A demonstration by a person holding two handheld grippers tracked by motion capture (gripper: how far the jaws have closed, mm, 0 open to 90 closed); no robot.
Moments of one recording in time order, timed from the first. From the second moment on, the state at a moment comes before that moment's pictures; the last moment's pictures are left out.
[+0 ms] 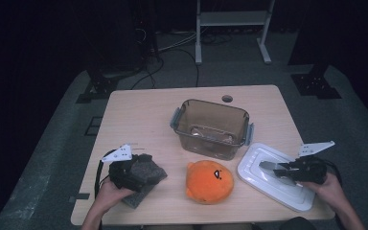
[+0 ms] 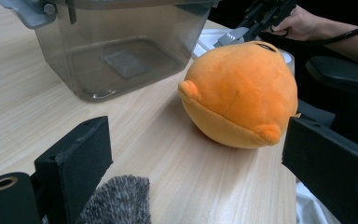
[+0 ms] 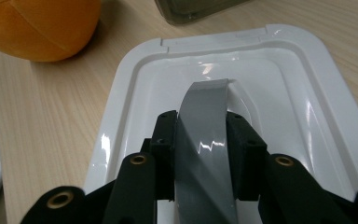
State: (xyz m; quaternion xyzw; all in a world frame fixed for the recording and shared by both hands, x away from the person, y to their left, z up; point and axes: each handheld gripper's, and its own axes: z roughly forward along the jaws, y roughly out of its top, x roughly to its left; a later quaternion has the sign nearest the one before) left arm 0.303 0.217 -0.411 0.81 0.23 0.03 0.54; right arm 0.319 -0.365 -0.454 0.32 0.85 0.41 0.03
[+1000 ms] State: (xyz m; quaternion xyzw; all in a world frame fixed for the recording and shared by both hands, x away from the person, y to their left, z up) left arm 0.302 0.216 -0.410 0.81 0.23 0.03 0.54; right arm 0.297 -0.236 -0.352 0.16 0.87 0.47 0.02
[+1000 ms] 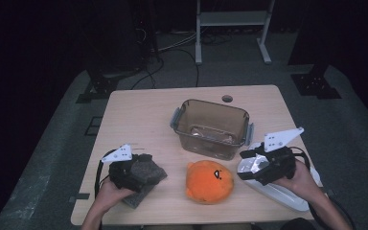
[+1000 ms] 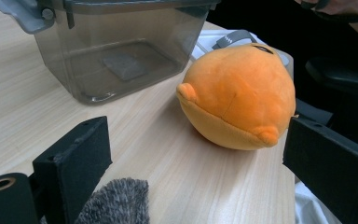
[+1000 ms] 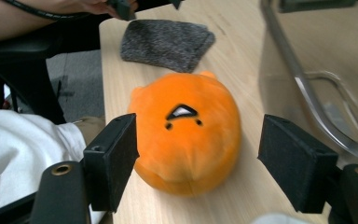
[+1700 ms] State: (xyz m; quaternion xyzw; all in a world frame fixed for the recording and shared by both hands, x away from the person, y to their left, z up) left arm 0.305 0.218 -0.410 0.81 0.23 0.03 0.54; right arm 0.304 -0.191 -0.360 0.13 0.88 0.45 0.00
